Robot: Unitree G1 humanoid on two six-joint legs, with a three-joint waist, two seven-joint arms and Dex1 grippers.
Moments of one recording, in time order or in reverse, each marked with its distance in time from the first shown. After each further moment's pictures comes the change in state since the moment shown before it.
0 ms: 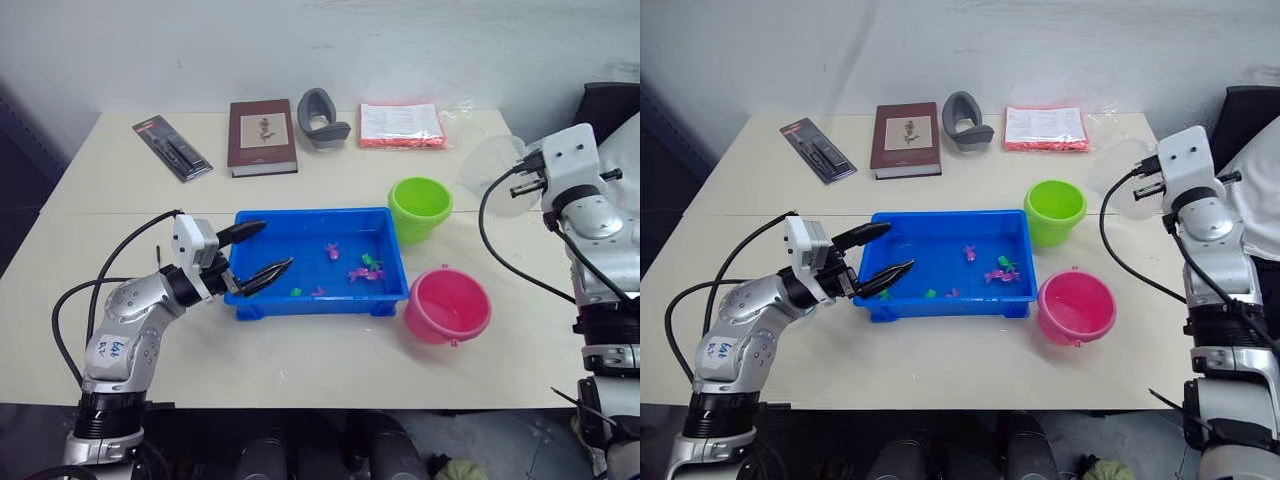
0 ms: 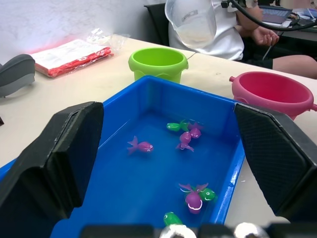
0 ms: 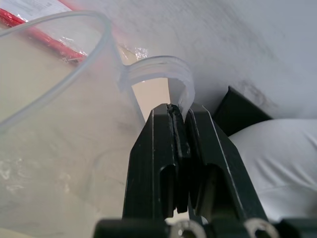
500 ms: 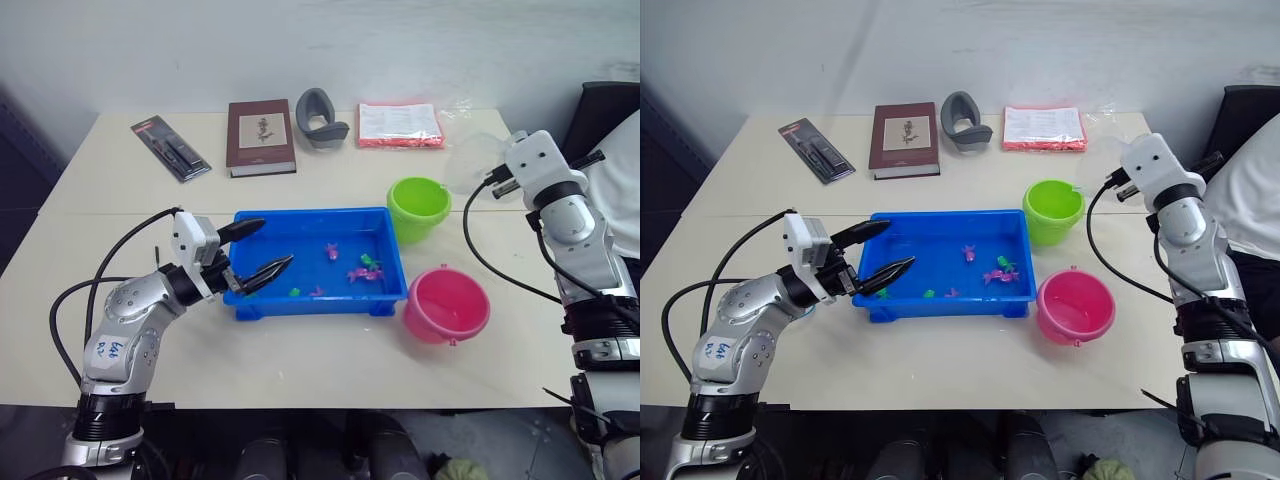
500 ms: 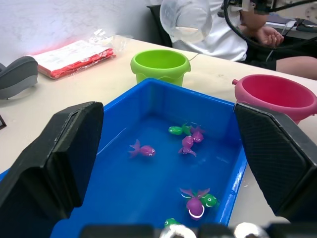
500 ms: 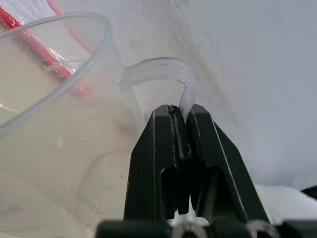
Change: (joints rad) left arm 0.000 -0.001 0.000 -0.027 0.000 0.014 0.032; right arm -0.017 0.015 0.092 0.098 -0.247 -0.256 -0.110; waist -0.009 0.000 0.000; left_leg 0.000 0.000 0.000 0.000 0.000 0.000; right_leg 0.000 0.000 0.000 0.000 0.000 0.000
